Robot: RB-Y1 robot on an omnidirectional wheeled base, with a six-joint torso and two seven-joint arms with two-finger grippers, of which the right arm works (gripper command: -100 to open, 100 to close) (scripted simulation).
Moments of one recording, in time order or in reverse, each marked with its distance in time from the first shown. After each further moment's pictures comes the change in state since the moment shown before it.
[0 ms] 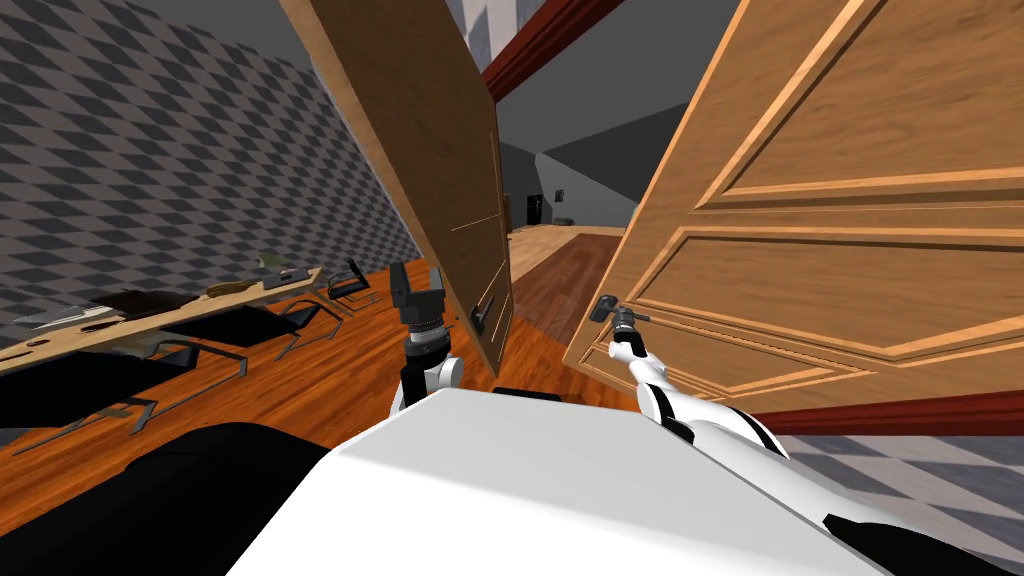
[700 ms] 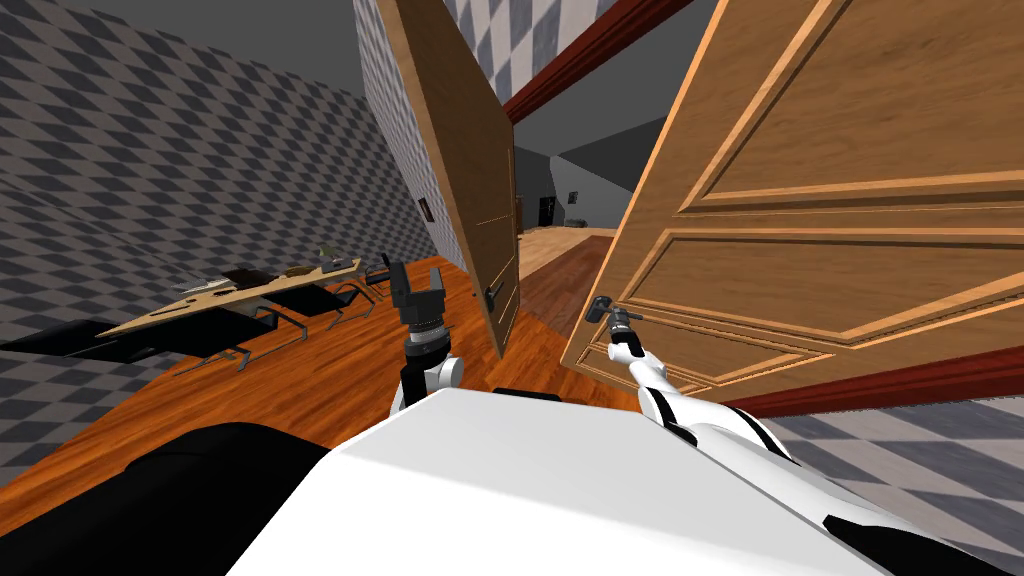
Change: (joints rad) arm 0.016 -0.013 0.086 -0.013 0.032 0.011 -0.084
